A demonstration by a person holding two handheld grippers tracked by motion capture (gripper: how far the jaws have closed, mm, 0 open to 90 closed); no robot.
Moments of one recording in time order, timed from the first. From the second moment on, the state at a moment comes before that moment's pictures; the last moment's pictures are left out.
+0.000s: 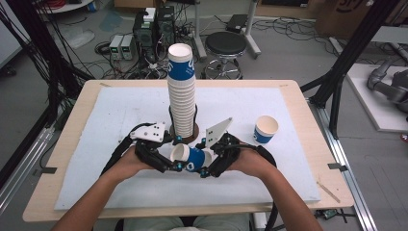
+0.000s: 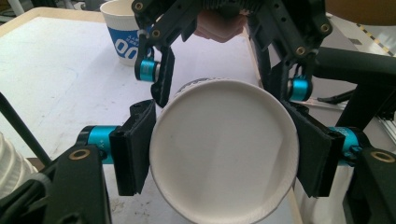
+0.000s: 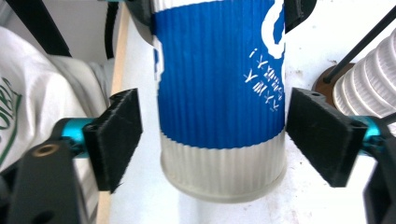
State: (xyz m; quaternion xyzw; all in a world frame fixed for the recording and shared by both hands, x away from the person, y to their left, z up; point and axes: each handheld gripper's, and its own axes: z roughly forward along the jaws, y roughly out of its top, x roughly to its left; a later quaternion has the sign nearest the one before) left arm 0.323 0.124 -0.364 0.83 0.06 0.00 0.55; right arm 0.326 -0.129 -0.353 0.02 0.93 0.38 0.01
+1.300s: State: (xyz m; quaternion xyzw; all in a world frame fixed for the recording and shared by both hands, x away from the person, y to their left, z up) left arm 0.318 0.141 -0.382 0.74 0.04 -0.02 0.67; right arm 0.312 -0.166 -0.389 0.09 0.82 0.57 0.01
